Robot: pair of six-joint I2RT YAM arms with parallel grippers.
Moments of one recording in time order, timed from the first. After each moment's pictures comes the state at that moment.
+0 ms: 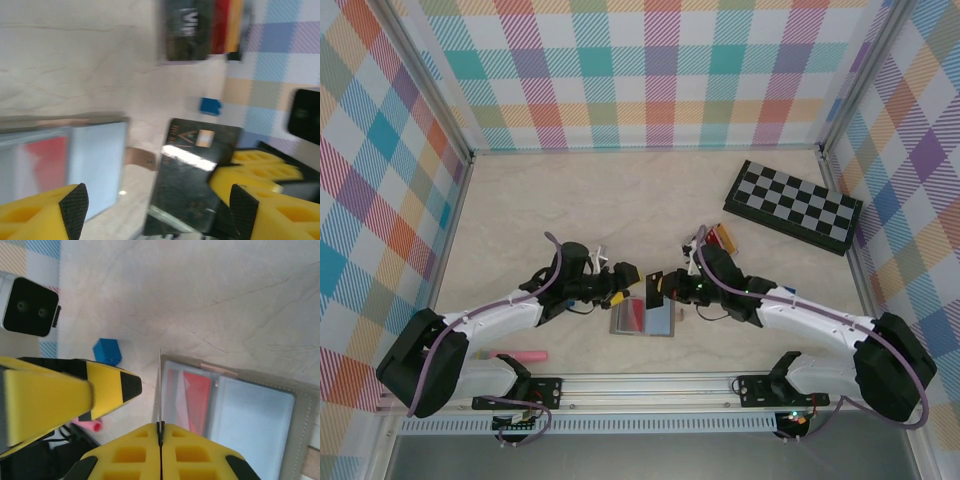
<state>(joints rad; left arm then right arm) -0.59 1.26 0.50 0.20 0.59 -1.17 0.78 1.17 0.59 -0.05 -0.29 0.98</state>
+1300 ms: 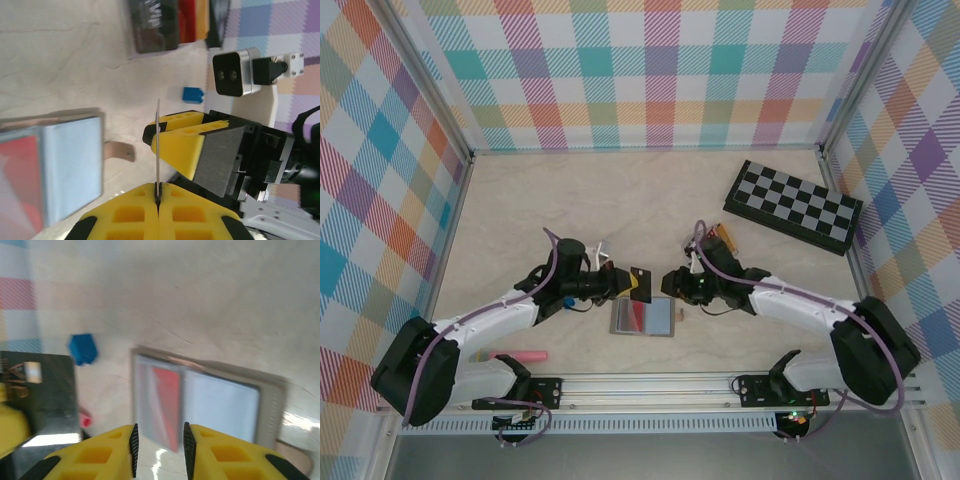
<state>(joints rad) -0.61 1.21 0.52 0.10 0.59 -1.08 0.71 1.33 0.64 -0.16 -0.40 0.94</state>
